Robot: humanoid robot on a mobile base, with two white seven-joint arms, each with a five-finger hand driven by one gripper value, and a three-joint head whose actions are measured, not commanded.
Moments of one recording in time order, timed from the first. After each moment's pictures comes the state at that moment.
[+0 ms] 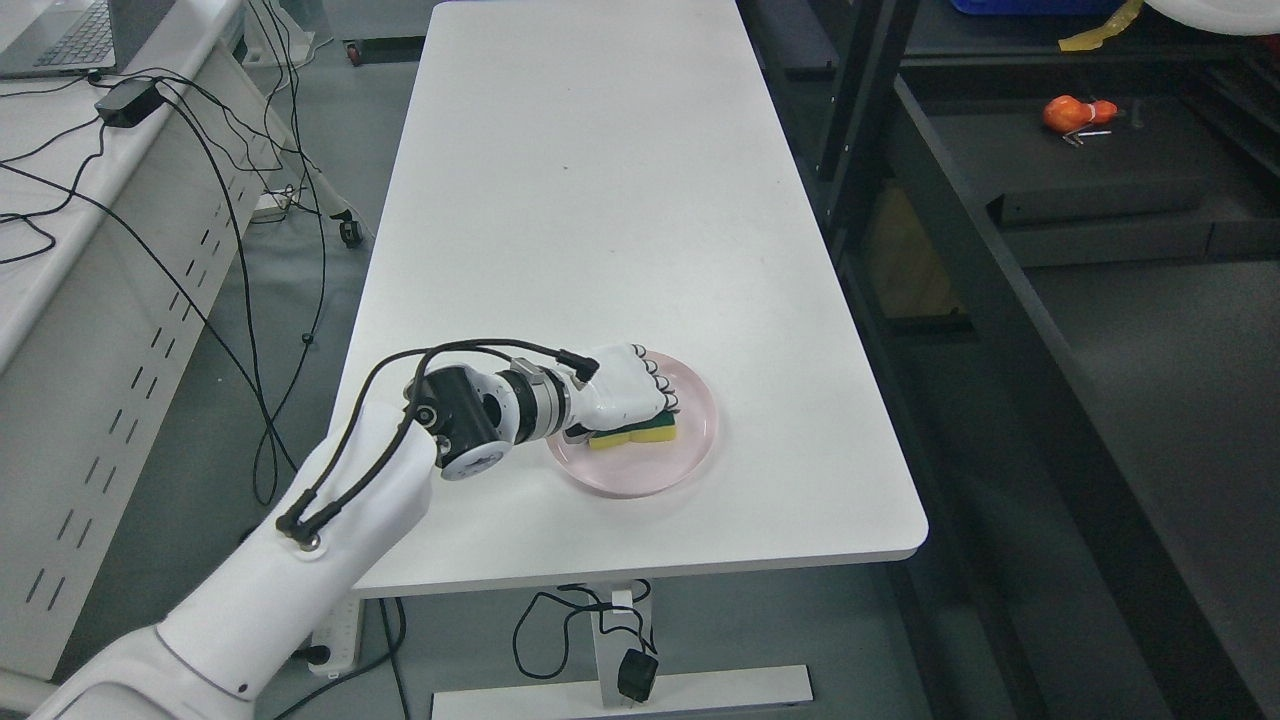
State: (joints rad) left arm -0.86 0.22 -0.76 -1.26 -1.15 -0.44 -0.57; right arm -0.07 0.00 -0.21 0.00 -0.11 0.08 -0.04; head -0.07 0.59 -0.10
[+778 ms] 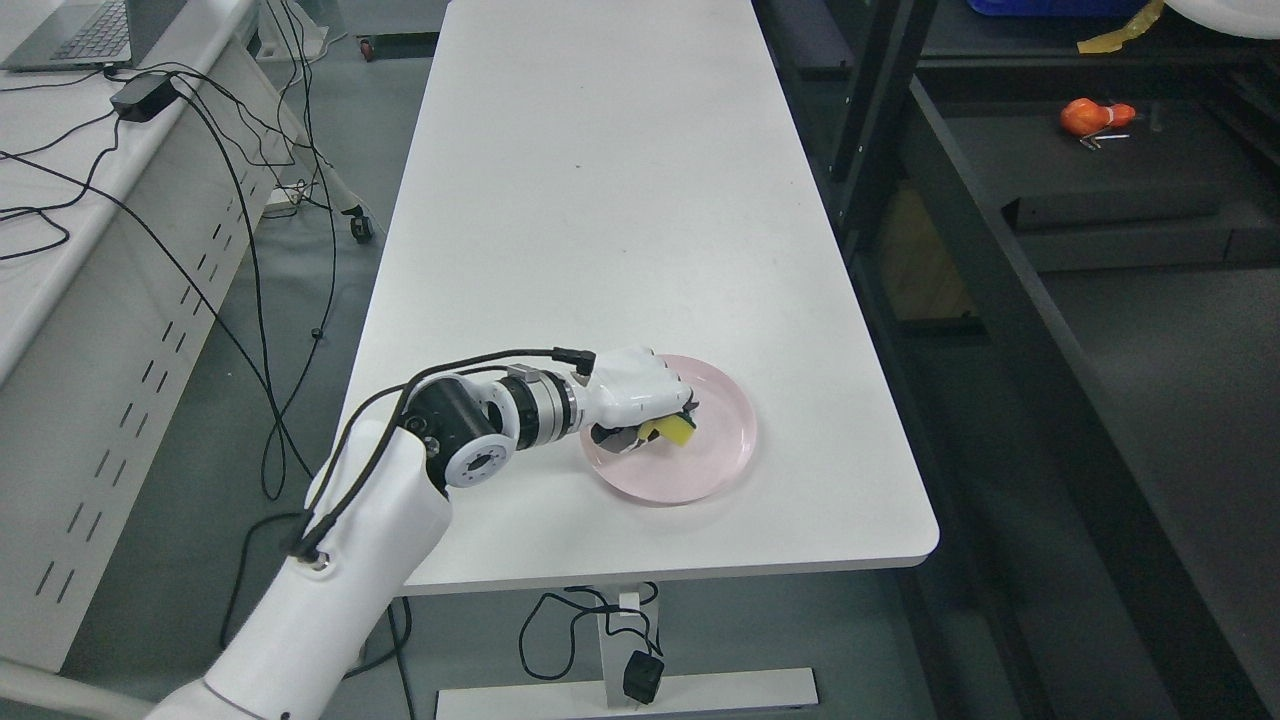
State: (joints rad) left arm -0.76 0.09 -0.47 -1.26 -0.95 -0.47 -0.63; right arm -0.07 0.00 -0.21 0.00 -0.11 0.08 -0.04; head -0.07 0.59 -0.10
